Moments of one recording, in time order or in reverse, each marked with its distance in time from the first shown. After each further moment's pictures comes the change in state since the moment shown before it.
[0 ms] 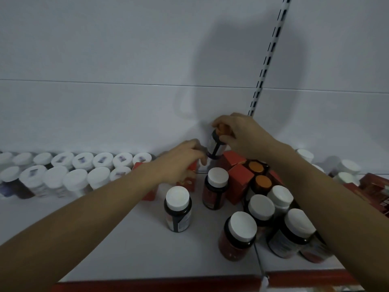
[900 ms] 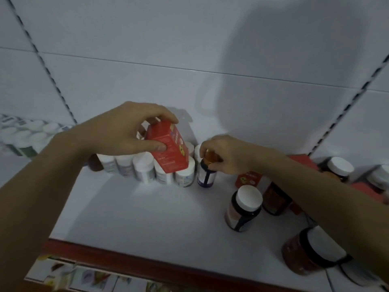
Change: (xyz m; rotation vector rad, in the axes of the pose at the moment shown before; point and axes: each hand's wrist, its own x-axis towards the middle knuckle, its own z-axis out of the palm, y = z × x) left_hand -0.205 -0.079 -0.147 -0.068 0.172 -0.178; right_hand 0.072 -0.135 0.105 -0.012 -0.473 -0.368
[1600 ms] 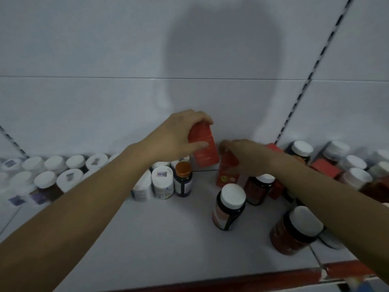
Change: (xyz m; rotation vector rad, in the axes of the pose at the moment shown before) left_hand 0.114 0.035 0.082 -0.124 0.051 0.163; right_hand -0.073 0.050 0.009 -0.073 0.039 0.450
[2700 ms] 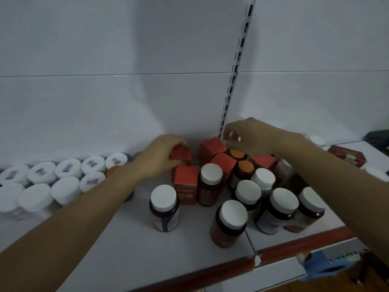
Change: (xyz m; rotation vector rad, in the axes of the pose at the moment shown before) left_hand 0.059 0.036 0.116 -0.017 -0.107 0.034; right_hand -0.096 0.106 -0.055 0.046 0.068 0.149
